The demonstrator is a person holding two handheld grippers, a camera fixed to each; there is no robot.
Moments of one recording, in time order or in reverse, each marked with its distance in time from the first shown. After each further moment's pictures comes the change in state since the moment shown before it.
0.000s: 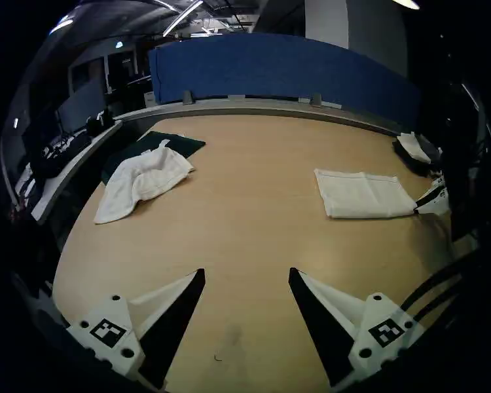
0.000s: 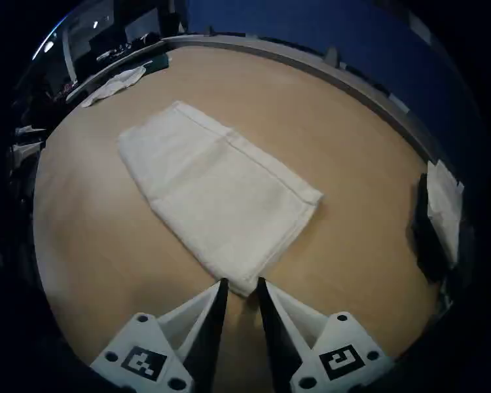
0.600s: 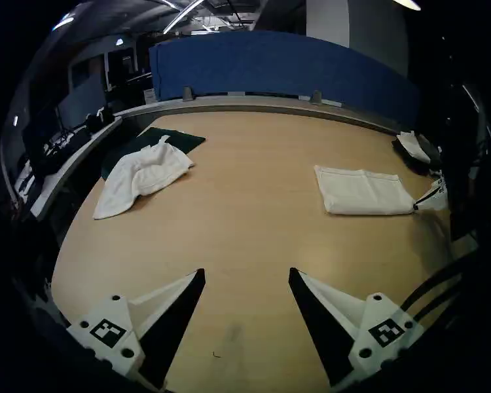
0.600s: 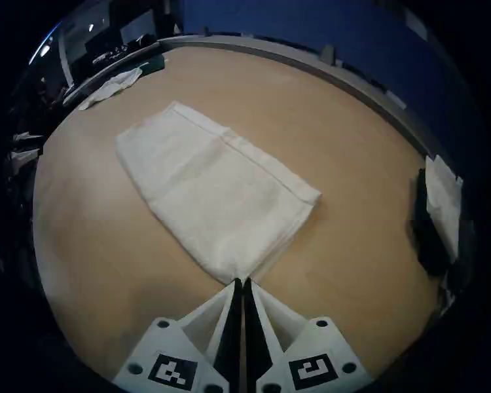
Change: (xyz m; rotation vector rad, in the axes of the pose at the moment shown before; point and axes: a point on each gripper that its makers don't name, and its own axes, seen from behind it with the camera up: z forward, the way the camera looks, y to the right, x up) left arm -0.007 0.000 -0.001 -0.006 -0.012 -0.006; right arm -0.001 -0.002 -0.001 -0.004 -0.002 0.018
